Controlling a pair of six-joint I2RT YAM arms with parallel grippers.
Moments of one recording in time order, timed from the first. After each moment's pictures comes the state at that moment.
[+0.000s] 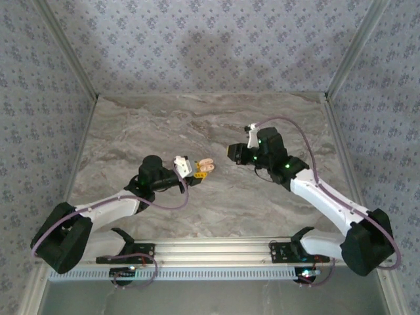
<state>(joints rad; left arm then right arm) -0.62 1.21 0.43 0.59 0.60 0.24 0.57 1.18 0.85 -0.14 -0.26 0.59</state>
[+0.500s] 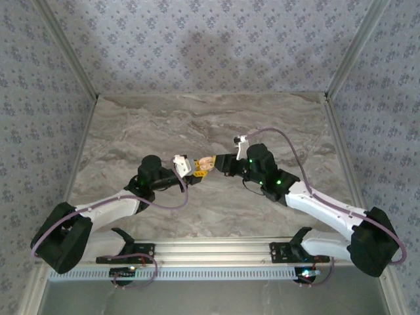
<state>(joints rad) -0.62 1.21 0.43 0.62 0.60 0.22 0.76 1.14 0.71 0.10 -0.15 0.69</state>
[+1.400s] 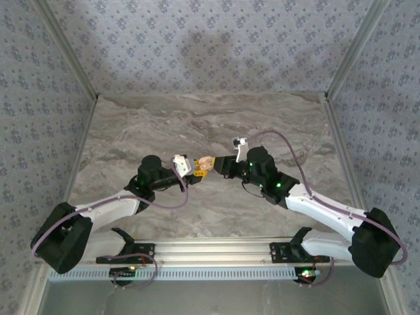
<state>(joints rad) -0.62 1.21 0.43 0.62 0.59 0.22 0.78 1.14 0.69 0.15 -0.16 0.69</state>
